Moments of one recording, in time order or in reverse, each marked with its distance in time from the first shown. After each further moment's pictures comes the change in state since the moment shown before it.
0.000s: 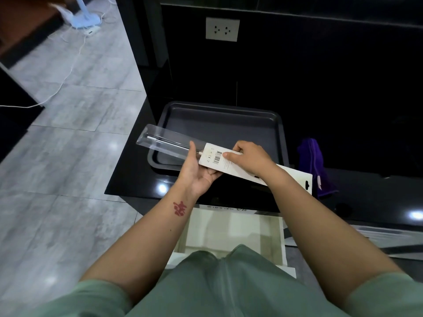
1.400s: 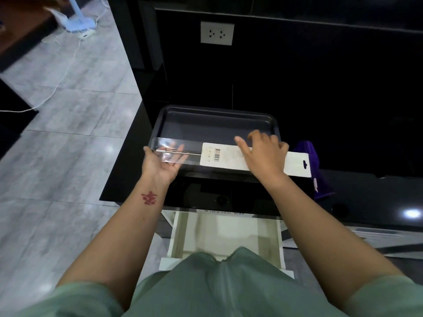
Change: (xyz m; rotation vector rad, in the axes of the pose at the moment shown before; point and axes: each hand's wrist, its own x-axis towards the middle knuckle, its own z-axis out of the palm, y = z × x) left_hand 0.014 0.064 -0.044 -0.266 0.235 0.248; right_hand -0.011 0.007 -0.014 -0.382 0.485 0.007
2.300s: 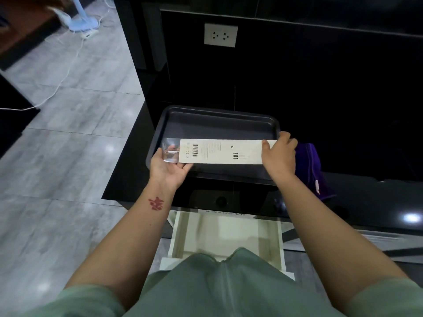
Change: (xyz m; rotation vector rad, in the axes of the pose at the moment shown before) left_hand -0.006 -0.015 -0.003 -0.048 -0.056 -0.070; right_hand 0.004 0.020 -0.001 0.355 0.012 0.347
